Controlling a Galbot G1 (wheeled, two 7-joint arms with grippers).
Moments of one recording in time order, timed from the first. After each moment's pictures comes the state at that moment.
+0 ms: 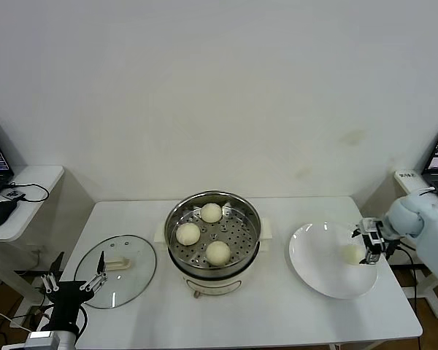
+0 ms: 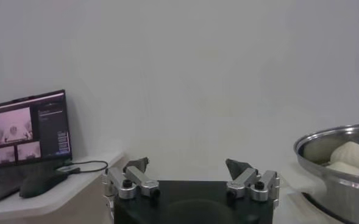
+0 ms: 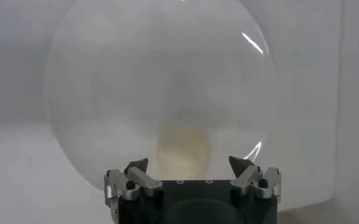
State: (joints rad) left arm 1.76 -1.26 -0.75 -2.21 -0.18 0.01 -0.16; right arm -0.29 0.62 -0.36 1.15 -0.37 -0.09 -1.12
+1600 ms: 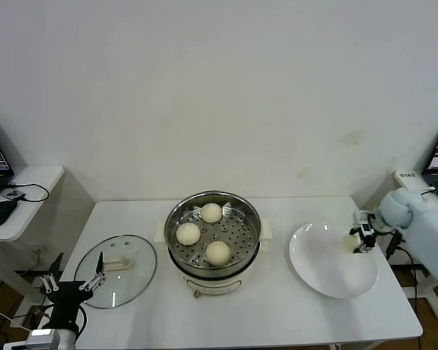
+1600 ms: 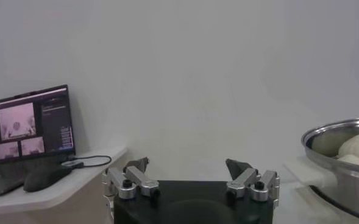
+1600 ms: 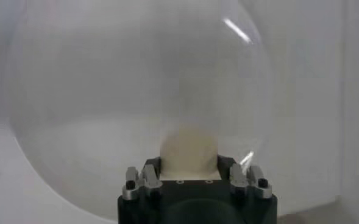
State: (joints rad) left arm 1.74 -1.26 -0.74 -2.18 -0.18 0.01 -0.16; right arm -0.15 0.59 -0.48 1.21 -0.30 -0.17 -1.12
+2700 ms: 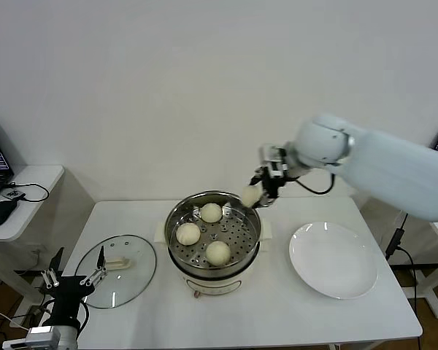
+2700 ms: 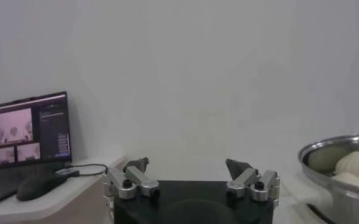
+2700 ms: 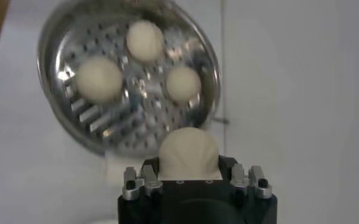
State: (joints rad) left arm 1.73 -1.28 -0.74 -2.21 -0.19 0.01 -0.17; right arm 0.54 0.88 -1.12 1.56 0.43 -0.59 -0.91
